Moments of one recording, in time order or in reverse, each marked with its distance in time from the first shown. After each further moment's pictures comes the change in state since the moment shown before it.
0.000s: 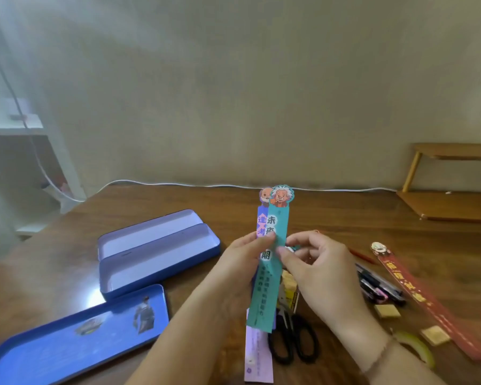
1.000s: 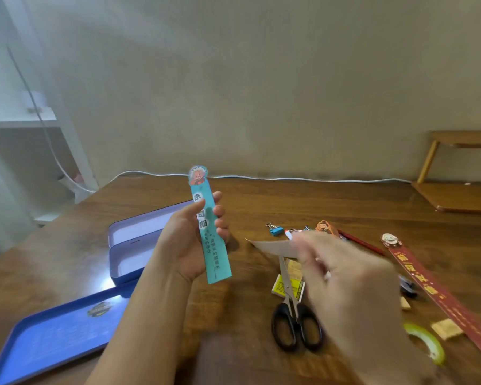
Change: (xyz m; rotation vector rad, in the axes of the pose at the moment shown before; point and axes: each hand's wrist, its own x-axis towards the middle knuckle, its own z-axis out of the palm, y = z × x) left_hand -0.001 0.030 -0.066 -0.473 -0.019 0.153; right_hand -0.028 -0.006 -0.018 -0.435 0.176 -0.658
